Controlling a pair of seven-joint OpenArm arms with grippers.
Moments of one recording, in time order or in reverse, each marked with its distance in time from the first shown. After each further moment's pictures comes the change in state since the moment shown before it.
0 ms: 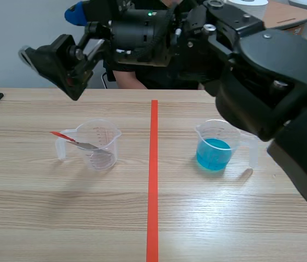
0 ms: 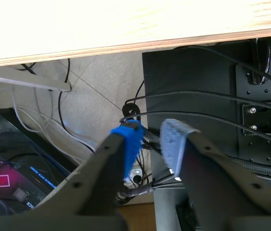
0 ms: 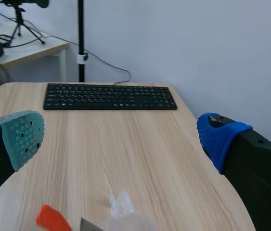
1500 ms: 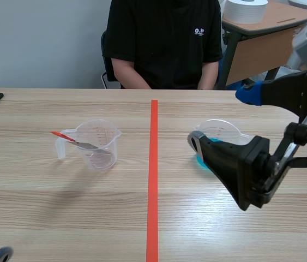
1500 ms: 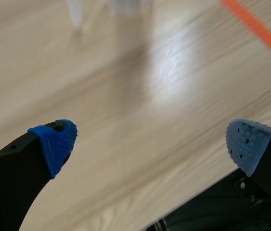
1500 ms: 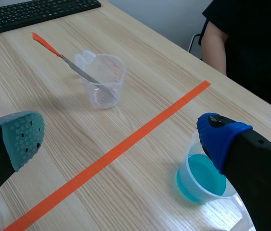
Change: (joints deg) left arm 1.4 -20.2 -8.7 19.0 0.1 -12.4 -10.5; right arm -61.7 34.6 34.6 41.7 6.6 -18.5 0.8
